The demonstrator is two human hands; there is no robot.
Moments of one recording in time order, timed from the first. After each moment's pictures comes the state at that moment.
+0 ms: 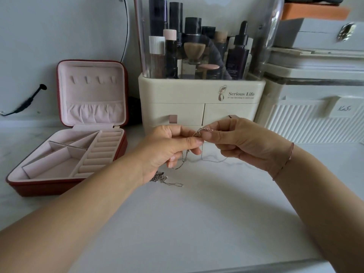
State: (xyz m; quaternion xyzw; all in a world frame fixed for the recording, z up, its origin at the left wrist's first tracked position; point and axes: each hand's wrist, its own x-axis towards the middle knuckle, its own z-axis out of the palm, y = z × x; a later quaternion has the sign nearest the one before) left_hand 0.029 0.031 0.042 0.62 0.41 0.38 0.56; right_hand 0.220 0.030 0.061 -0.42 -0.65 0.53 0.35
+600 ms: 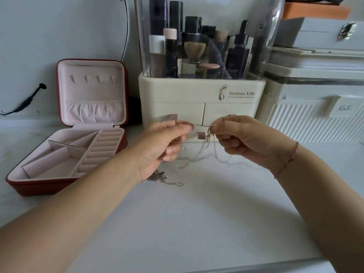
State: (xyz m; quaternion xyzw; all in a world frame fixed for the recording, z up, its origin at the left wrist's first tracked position) left_hand 0.028 0.038 0.041 0.54 0.39 0.43 0.60; right_hand 0.223 0.030 0.061 -0.46 -0.62 0.52 0.38
